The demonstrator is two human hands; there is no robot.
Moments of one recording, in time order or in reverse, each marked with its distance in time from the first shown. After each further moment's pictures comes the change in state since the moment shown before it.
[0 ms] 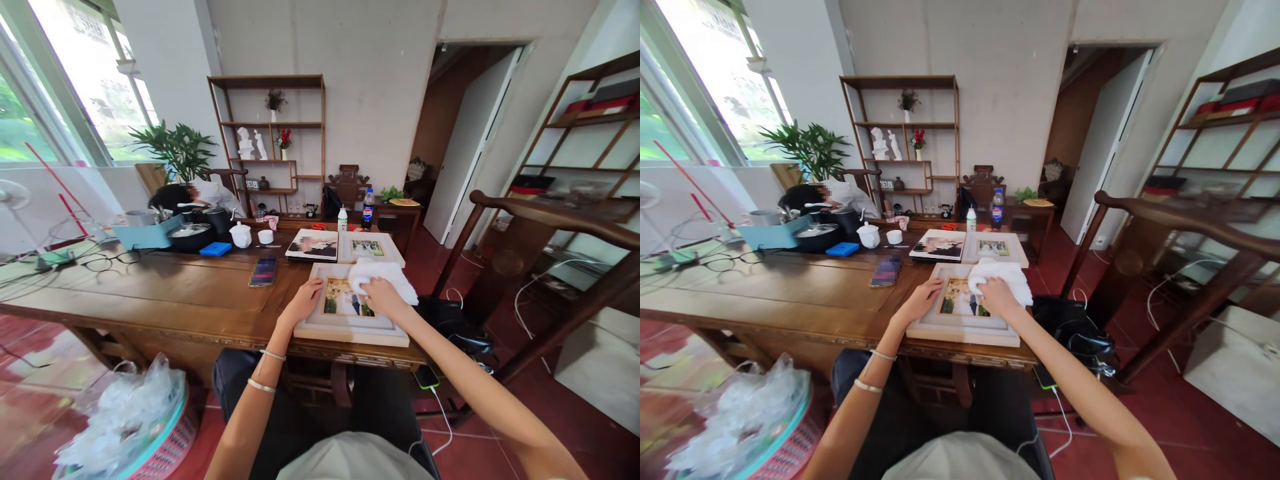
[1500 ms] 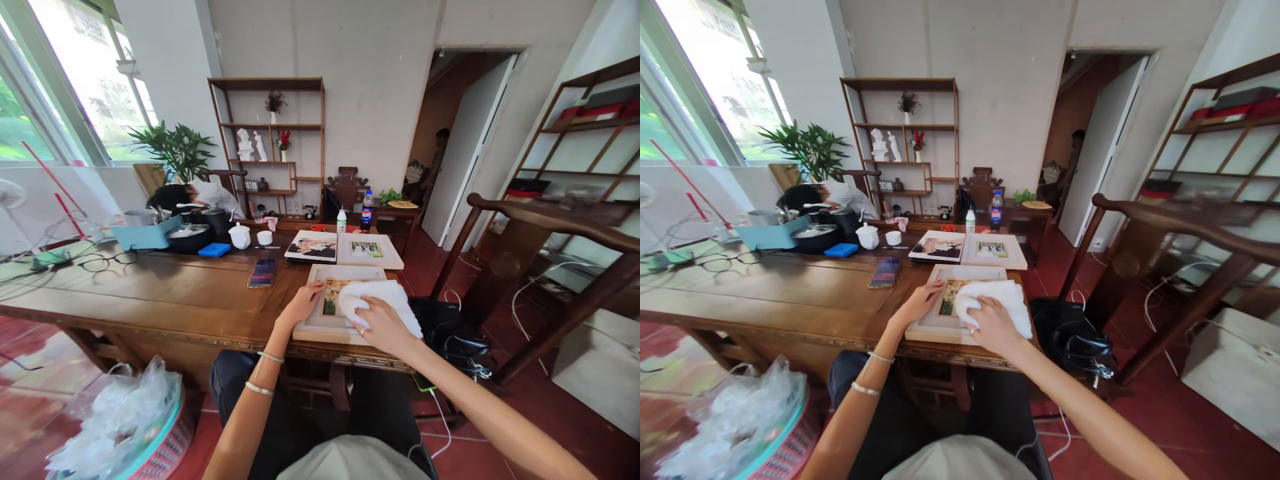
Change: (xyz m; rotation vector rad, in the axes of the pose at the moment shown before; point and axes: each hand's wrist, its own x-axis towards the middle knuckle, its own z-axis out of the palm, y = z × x) left_hand -0.001 0.002 0.000 -0.045 -0.027 0.008; right_hand -0.051 -0.034 0.000 0.208 0.115 -0.080
